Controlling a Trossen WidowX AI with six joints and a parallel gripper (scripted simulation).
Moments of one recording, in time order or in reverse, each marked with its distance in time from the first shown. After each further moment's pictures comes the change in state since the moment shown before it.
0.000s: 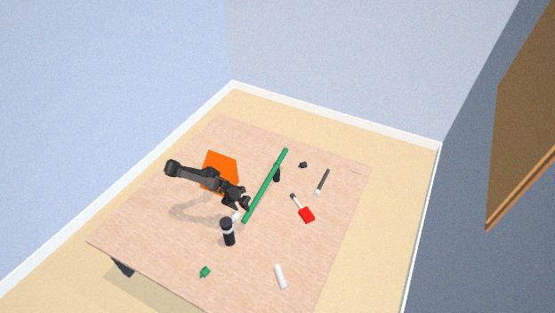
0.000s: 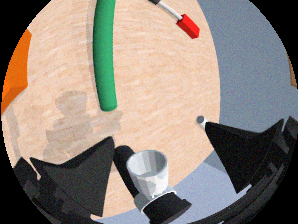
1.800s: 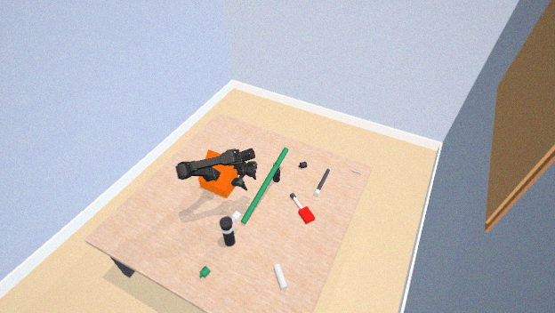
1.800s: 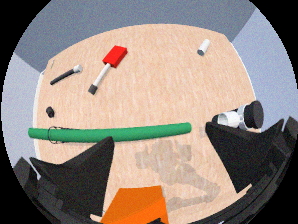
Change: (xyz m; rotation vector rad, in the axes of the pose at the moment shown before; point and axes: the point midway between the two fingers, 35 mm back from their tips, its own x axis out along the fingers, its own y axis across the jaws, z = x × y) arm -0.084 -0.031 0.122 1.520 0.035 0.009
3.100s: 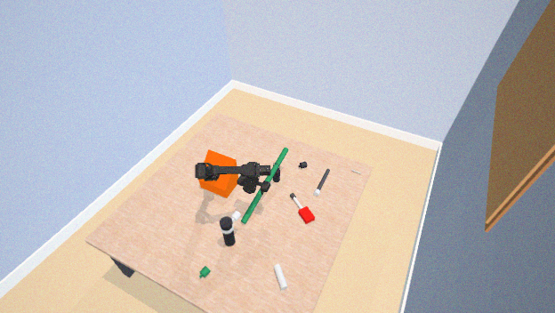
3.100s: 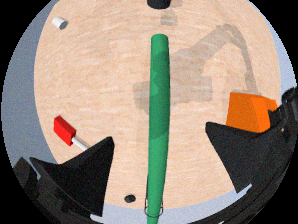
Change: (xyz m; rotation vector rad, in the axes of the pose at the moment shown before) arm 0.088 0.026 -0.027 1.445 0.369 -0.299
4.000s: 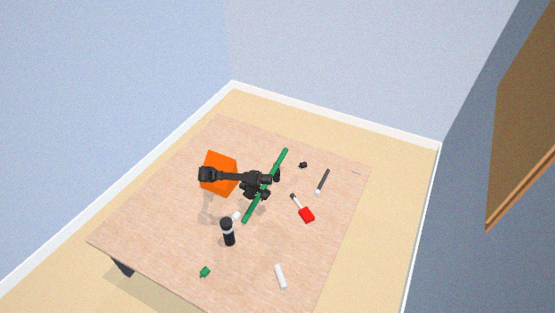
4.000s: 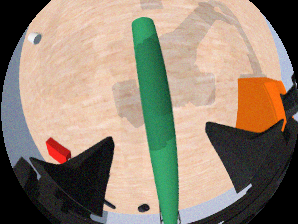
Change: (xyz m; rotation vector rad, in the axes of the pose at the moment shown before) arm 0.055 -0.003 -0.004 0.164 0.025 -0.058
